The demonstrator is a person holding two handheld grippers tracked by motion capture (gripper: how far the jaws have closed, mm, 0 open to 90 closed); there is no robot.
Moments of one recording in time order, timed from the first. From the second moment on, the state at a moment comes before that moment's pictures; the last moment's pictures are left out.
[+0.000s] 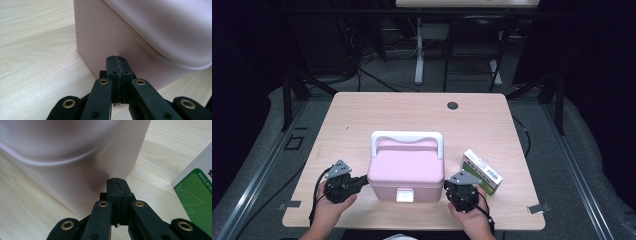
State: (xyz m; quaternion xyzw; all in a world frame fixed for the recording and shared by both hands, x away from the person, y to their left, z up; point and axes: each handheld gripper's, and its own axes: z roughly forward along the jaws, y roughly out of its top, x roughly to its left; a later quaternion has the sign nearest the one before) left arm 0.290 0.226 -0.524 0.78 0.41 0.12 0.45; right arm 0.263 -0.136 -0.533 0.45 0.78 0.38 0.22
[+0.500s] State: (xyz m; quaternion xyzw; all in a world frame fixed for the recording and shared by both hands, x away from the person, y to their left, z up) left arm 0.286 0.229 -0.526 0.78 0.41 0.10 0.46; right arm 0.255 -0.138 -0.533 0.46 0.77 0.39 0.20
